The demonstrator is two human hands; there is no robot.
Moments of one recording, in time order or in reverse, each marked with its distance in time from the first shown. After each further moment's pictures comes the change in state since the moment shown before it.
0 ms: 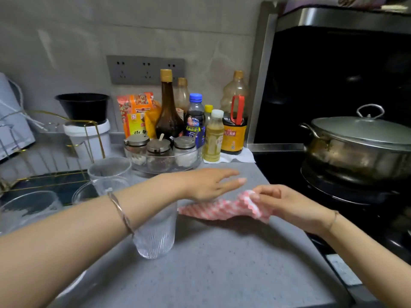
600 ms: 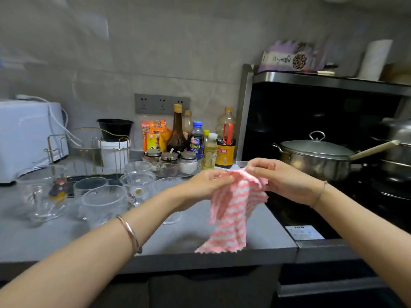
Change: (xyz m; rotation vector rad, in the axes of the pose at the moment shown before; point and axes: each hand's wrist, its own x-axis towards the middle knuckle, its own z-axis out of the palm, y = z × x) left_hand -0.125 0.078 0.038 -0.831 0.294 0.091; right_hand -0.118 -0.101 0.048 -0.096 0.027 -0.165
